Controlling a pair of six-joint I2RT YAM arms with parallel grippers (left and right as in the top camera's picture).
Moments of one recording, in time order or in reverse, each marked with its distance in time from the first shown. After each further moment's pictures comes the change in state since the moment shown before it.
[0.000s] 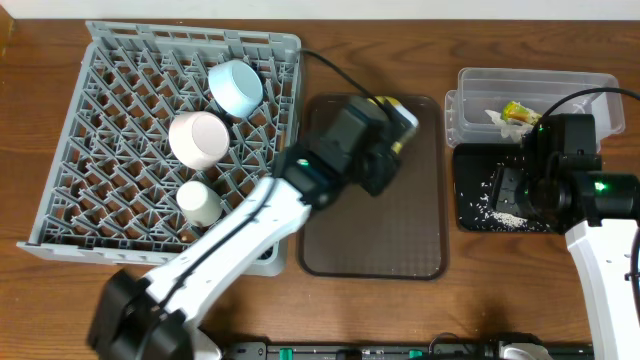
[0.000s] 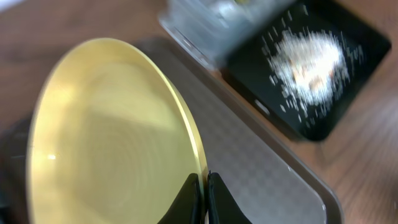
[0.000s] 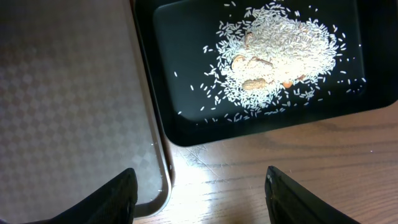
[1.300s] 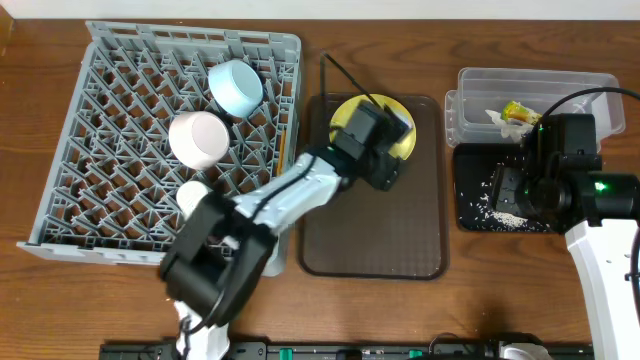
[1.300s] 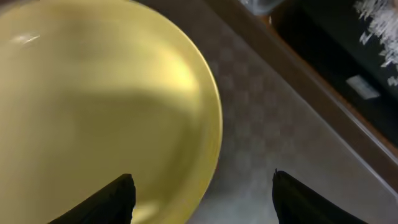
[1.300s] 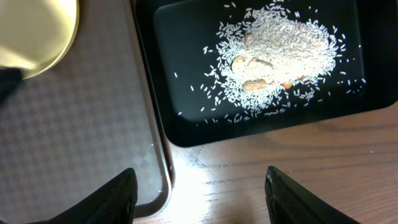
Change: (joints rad) left arm 0.037 0.358 -0.012 0.244 0.013 0.026; right arm 0.000 0.000 0.000 0.003 0.000 0.000
